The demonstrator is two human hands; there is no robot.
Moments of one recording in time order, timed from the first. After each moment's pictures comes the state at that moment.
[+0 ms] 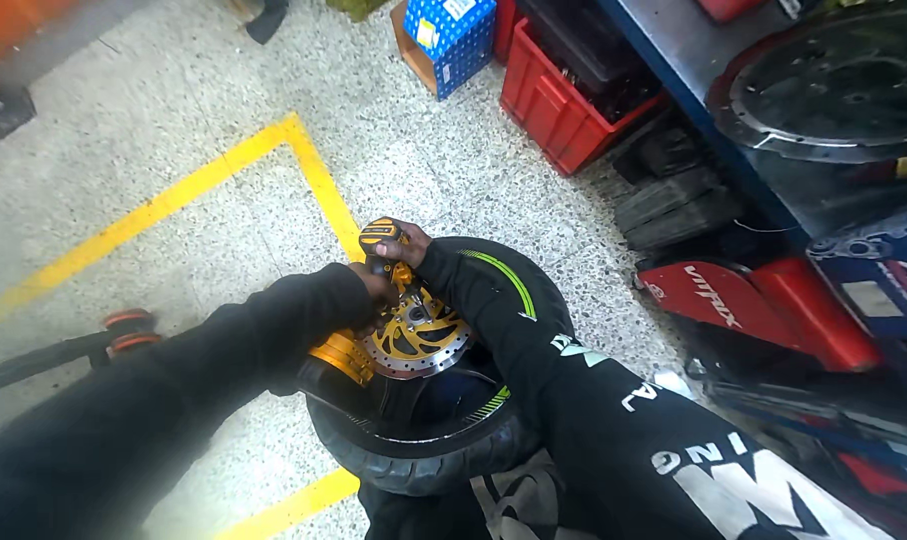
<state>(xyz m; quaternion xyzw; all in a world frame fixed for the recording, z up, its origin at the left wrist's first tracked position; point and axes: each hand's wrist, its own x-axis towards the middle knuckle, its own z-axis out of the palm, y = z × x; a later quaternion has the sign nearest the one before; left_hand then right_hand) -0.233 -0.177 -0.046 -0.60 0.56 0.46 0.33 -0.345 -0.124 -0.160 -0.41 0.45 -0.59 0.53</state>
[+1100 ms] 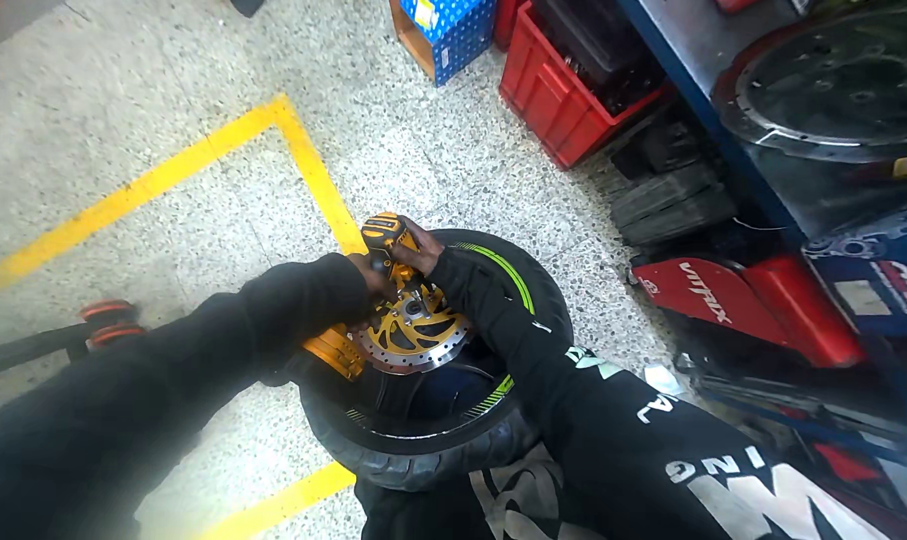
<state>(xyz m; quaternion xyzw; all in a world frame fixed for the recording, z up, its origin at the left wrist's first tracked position) -0.234 -0.183 -0.049 -0.57 0.59 0.44 0.36 -0.341 -0.100 -0.174 -0.43 0.49 -0.58 0.49</state>
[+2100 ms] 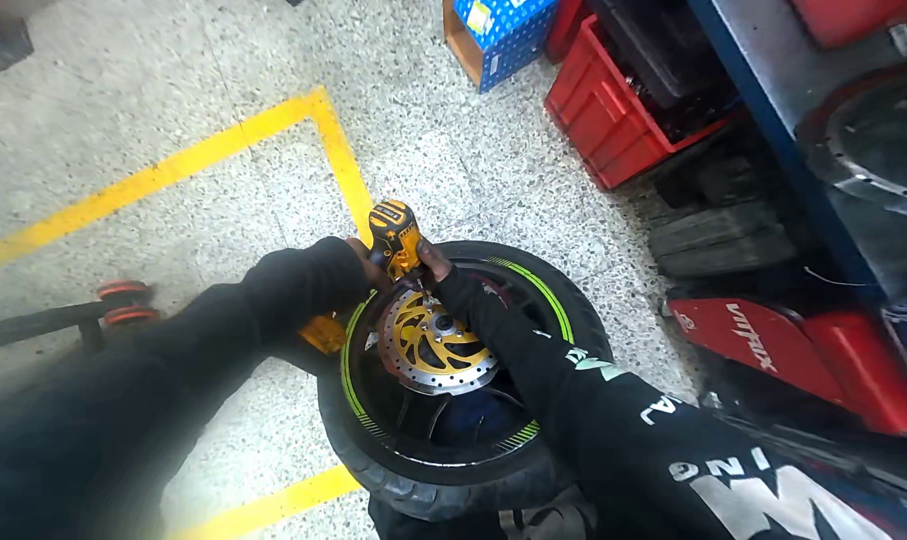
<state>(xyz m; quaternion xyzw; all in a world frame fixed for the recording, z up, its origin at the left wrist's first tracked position) -0.199 -0.266 -0.075 -0.55 0.64 0.39 0.36 -0.297 -0.160 -0.250 -0.22 0.37 -0.64 0.63</state>
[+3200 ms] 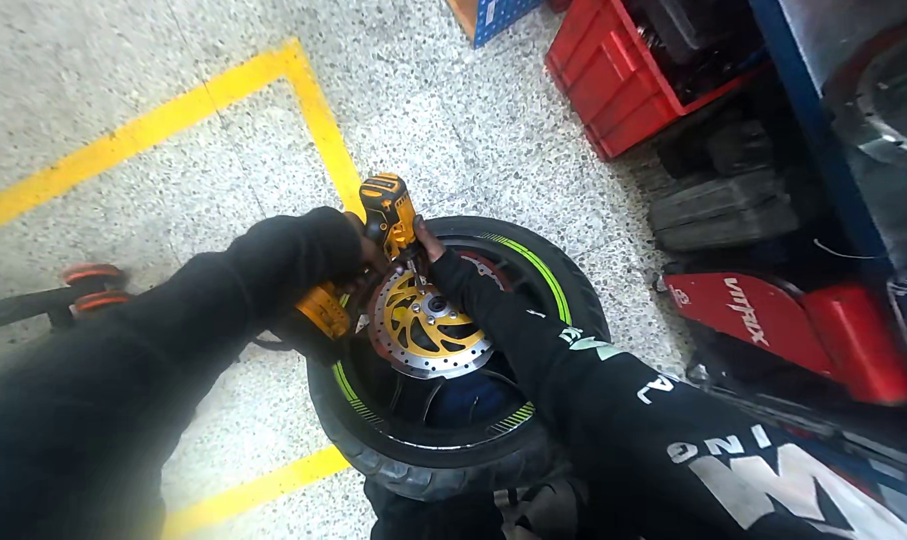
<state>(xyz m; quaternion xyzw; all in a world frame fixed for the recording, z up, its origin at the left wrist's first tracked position) -0.202 -0.280 -0.109 -0.55 0.61 0.42 0.39 -0.295 -0.155 -0.259 -0.15 0.39 -0.63 0.65</state>
